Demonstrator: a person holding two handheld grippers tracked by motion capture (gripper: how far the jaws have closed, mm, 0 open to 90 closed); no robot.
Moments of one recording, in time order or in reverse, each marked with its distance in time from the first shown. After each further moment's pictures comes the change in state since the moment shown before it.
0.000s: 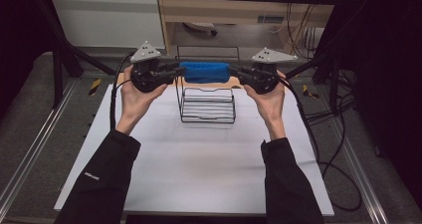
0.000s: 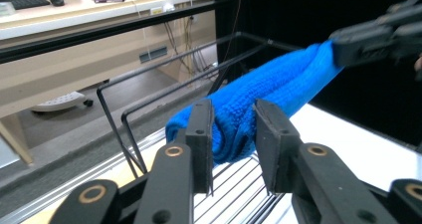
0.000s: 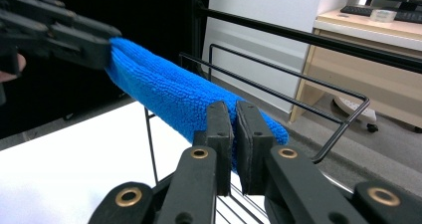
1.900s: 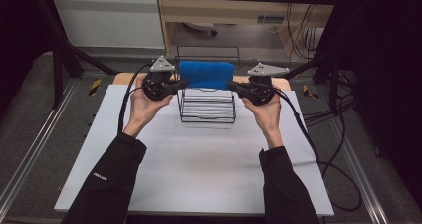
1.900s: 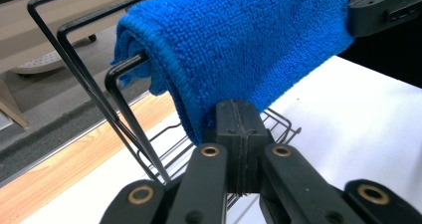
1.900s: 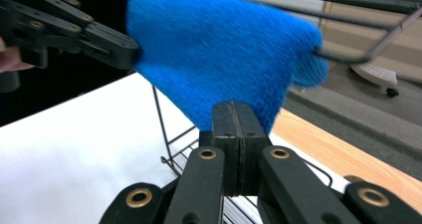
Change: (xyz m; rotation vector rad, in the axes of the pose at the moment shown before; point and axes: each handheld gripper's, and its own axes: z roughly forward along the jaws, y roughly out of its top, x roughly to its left) left arm -0.002 -0.034 0.037 0.209 -0.024 0.044; right arm 0.001 -0.040 0.011 0.105 0.025 0.064
